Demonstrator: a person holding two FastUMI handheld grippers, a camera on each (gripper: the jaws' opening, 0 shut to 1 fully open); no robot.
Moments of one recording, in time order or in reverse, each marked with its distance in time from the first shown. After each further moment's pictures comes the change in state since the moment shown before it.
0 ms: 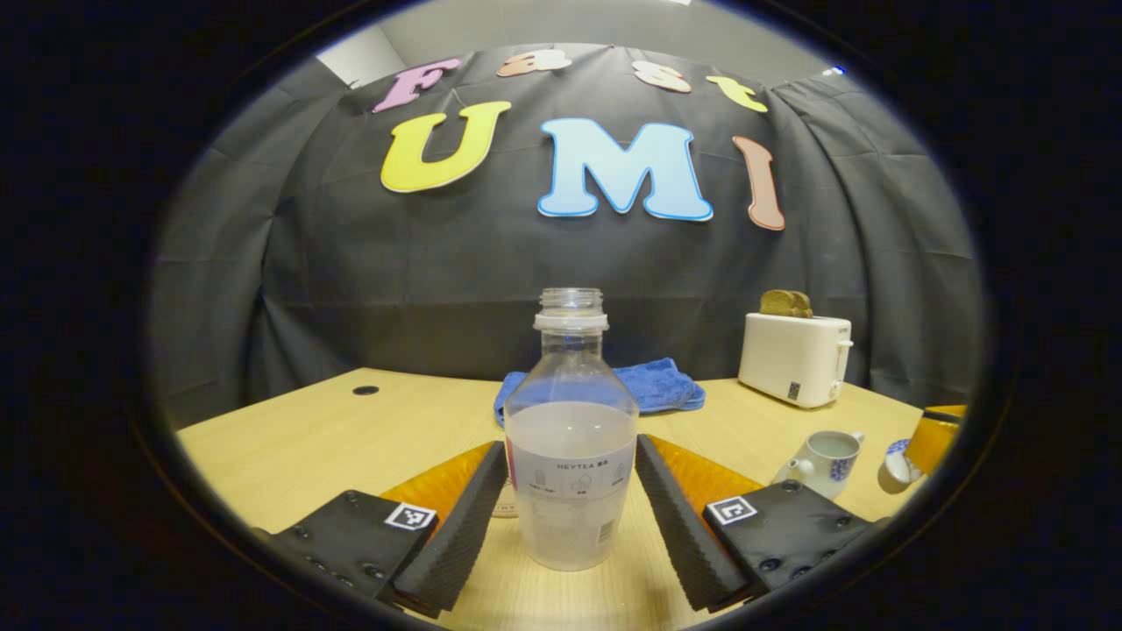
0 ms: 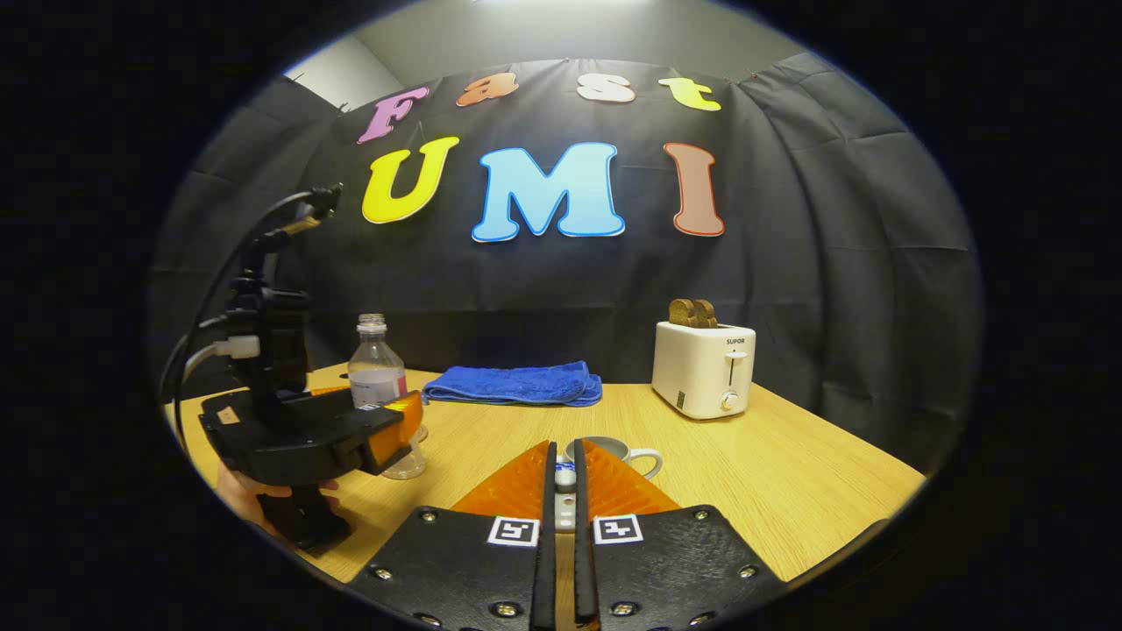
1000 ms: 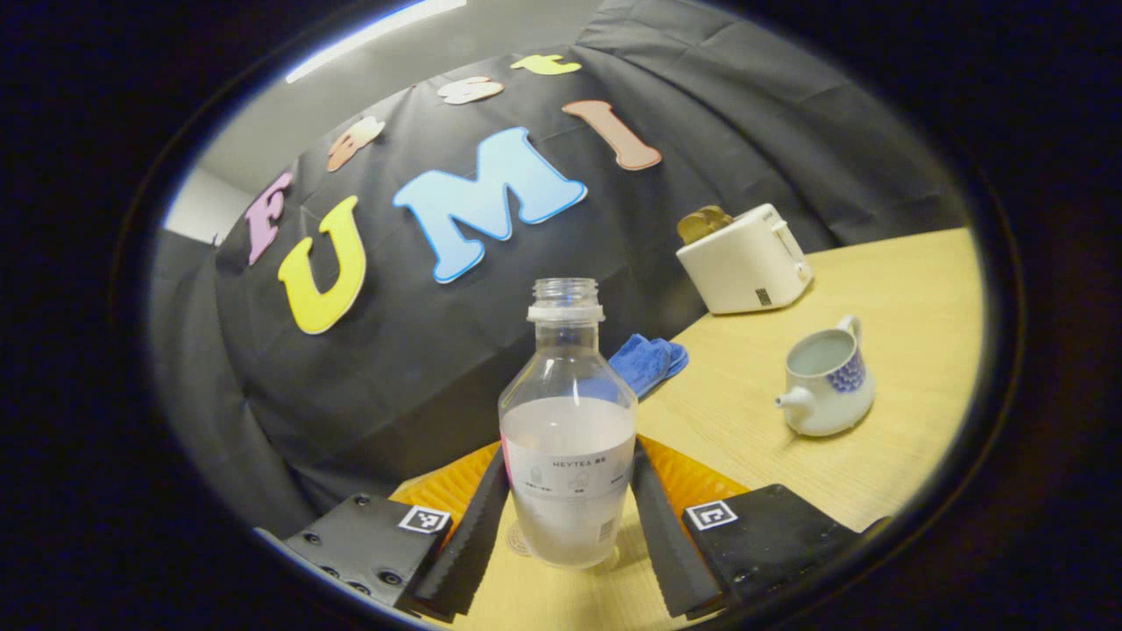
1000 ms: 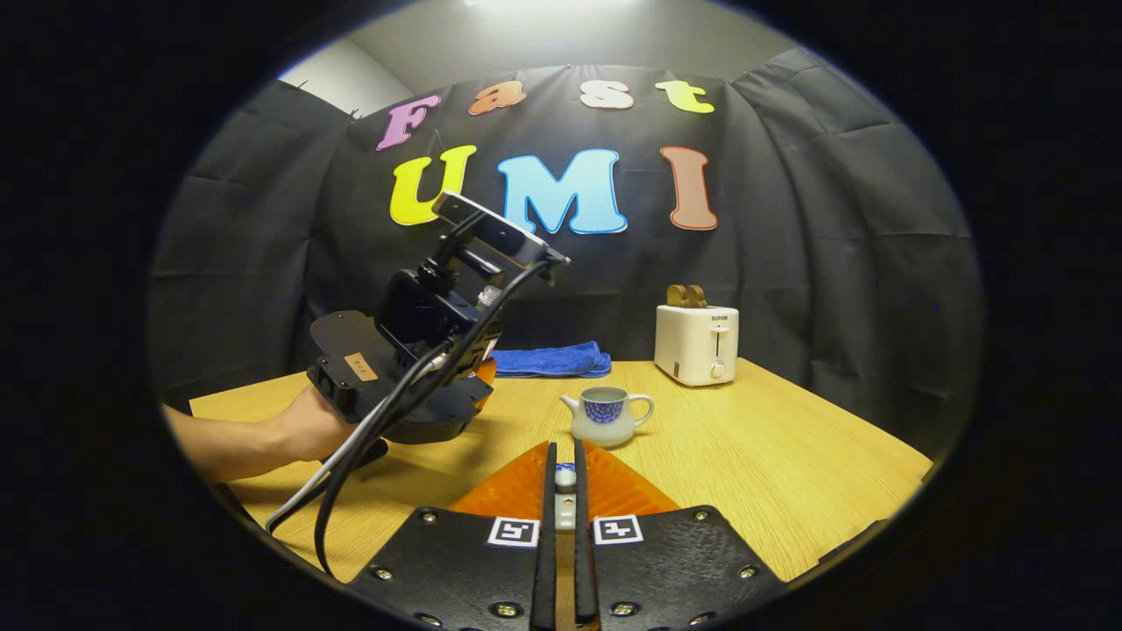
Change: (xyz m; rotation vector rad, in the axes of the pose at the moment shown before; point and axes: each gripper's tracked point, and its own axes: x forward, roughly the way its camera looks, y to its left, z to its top) left arm 0.000 -0.060 0.017 0.669 -0.044 -0.065; right arm -0.094 0.005 -0.029 0.029 0.038 0.030
